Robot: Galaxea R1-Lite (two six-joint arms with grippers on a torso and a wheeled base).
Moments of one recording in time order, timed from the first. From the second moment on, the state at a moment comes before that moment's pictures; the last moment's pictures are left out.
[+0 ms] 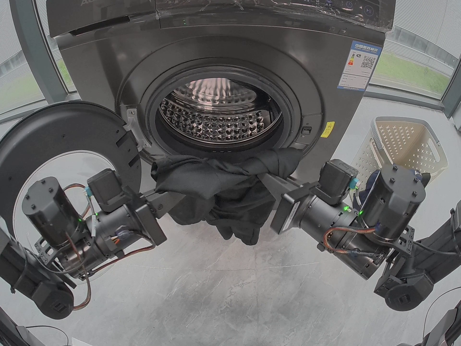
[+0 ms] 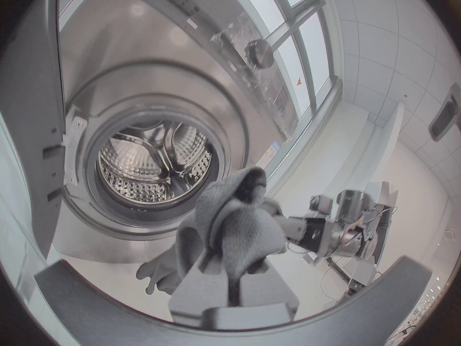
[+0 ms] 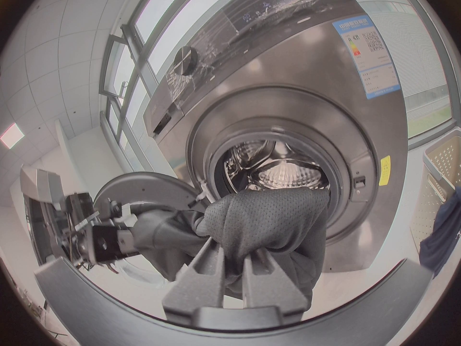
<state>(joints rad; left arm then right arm) -0.52 1.70 -0.37 -1.51 -0.33 -0.37 0.84 1.81 -0.65 -1.31 -0.18 0.20</state>
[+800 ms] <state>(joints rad) -0.51 1.55 -0.33 -1.54 -0.32 -0.37 0.83 1.91 -0.49 -1.38 -0.15 0.18</state>
